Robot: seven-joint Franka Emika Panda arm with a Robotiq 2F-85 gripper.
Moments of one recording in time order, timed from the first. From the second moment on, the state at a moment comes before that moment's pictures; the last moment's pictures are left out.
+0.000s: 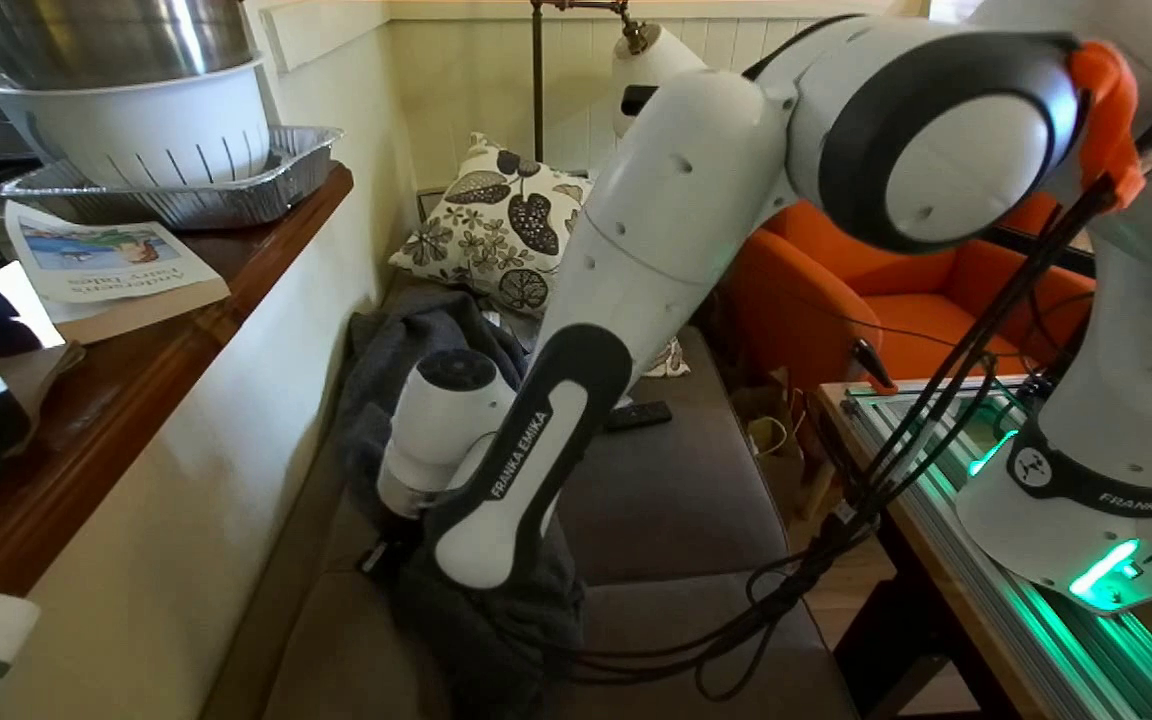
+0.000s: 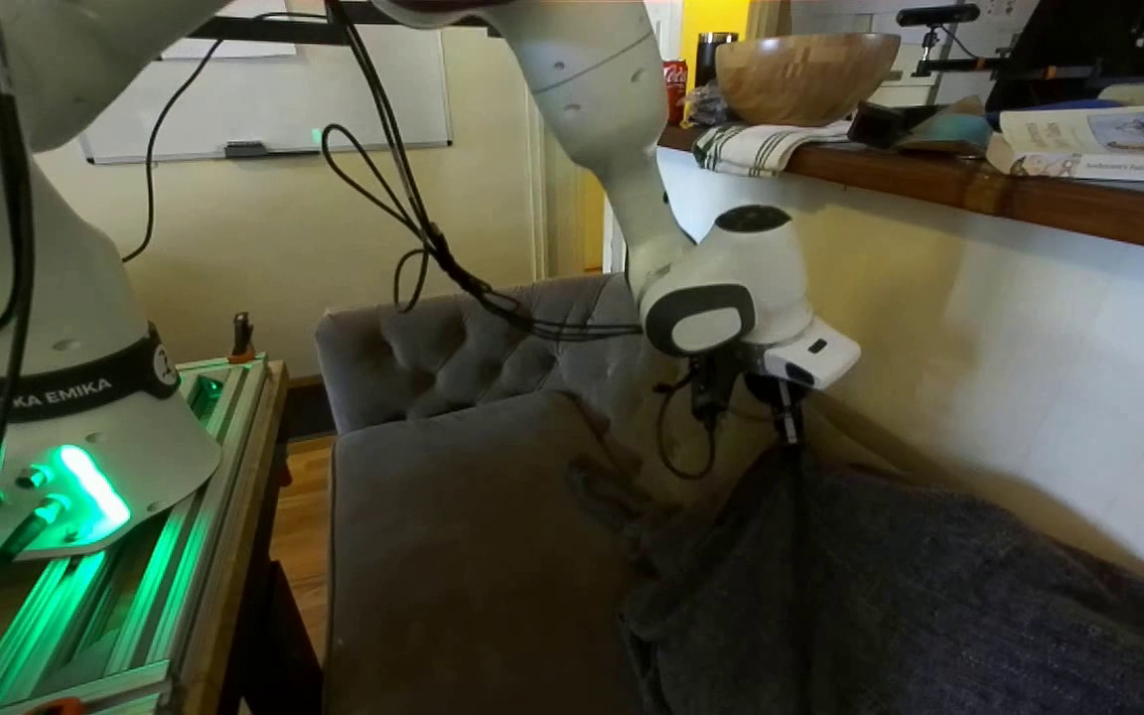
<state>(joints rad) -0.09 1.03 0.01 -1.65 0.23 3.08 0.25</state>
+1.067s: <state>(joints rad) -0.43 1.22 0.68 -1.63 0.11 3.58 0.20</state>
